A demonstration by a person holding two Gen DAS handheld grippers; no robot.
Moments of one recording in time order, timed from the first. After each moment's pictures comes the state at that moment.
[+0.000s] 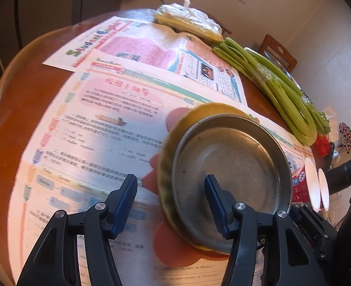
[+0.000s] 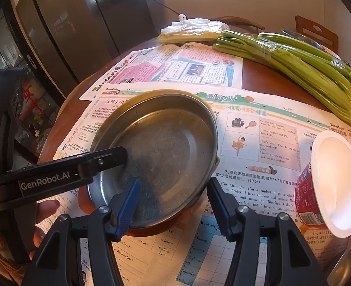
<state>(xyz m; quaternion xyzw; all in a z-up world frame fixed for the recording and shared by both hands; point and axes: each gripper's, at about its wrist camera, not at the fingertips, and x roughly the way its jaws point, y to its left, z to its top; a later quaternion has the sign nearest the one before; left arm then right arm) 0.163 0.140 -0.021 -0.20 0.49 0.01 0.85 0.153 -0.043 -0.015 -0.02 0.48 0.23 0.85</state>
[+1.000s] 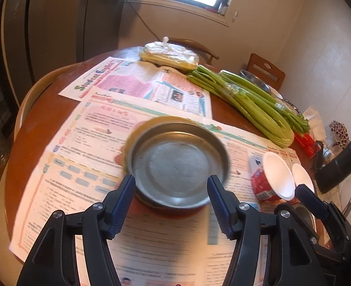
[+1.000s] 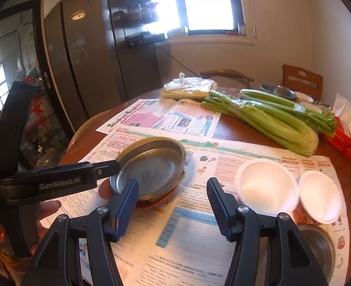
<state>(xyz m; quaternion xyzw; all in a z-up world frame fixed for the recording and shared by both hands) 0.092 0.068 0.043 -0.16 0.41 0.03 0.90 0.070 -0.119 0.061 -0.04 0.32 0.23 0.92</state>
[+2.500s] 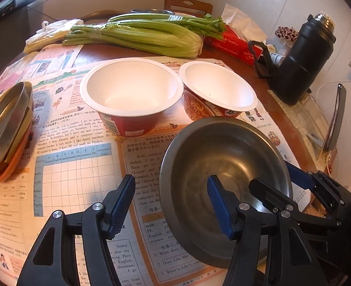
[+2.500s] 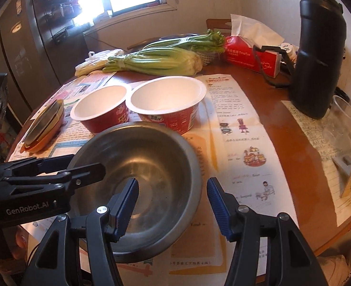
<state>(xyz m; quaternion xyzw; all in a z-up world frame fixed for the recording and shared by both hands) 0.095 -0.159 -0.018 -0.02 0.49 -0.15 0.86 0.049 -0.327 -0.015 0.02 0.42 0.09 0.90</state>
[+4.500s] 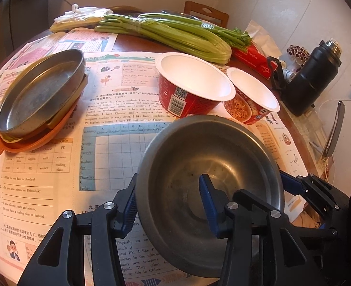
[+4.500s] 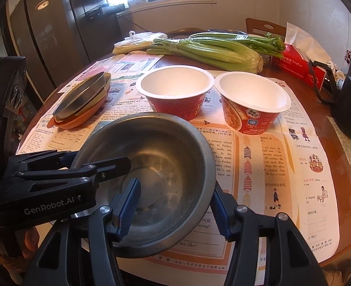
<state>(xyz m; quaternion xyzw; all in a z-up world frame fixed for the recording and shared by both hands) 0.073 -0.079 -0.022 -0.08 0.48 -0.13 0.86 0.041 -0.238 -0.015 -0.02 0.44 0.16 0.89</state>
